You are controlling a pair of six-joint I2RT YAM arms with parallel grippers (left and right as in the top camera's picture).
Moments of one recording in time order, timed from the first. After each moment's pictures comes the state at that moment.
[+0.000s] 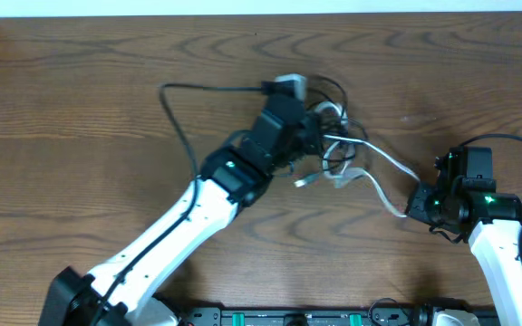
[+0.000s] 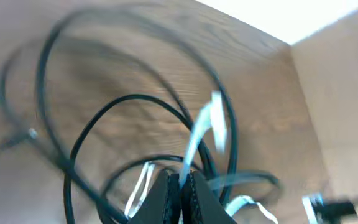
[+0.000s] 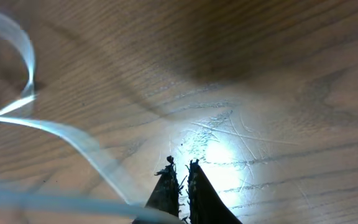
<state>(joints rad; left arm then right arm) -0.68 1.47 1.13 -0.24 0.02 -0.81 -0.06 1.16 0.70 -0.82 -0.13 0.36</state>
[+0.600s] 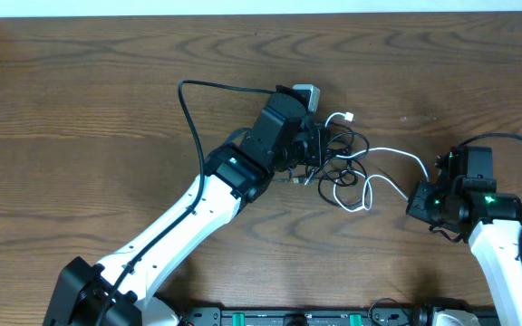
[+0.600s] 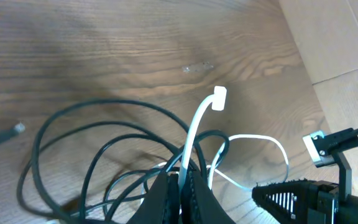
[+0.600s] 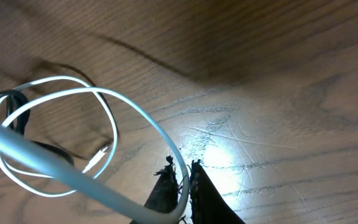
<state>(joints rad) -0.67 1.51 1.12 -0.24 0.23 -0.62 -0.06 1.16 0.70 -0.81 -0.12 0.36</state>
